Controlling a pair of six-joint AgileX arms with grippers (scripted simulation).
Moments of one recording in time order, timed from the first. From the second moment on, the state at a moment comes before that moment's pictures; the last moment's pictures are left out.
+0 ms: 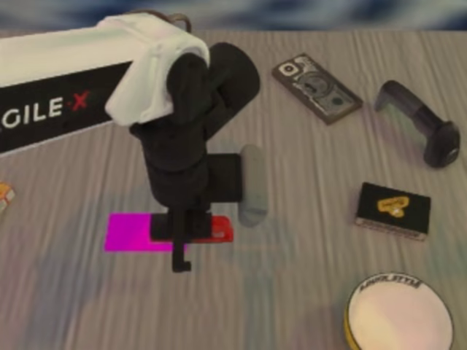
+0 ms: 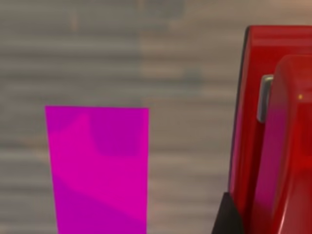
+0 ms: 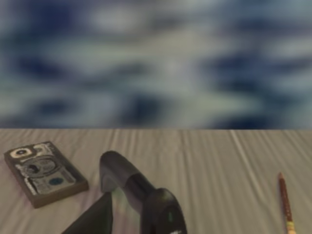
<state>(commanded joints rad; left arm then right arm) -0.70 1.84 1.41 -1.14 0.00 0.87 0.00 0.00 0.00 0.00 0.00 0.00</state>
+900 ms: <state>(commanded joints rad) -0.40 1.91 1.54 -1.21 0.00 1.17 0.00 0.00 0.00 0.00 0.00 0.00</state>
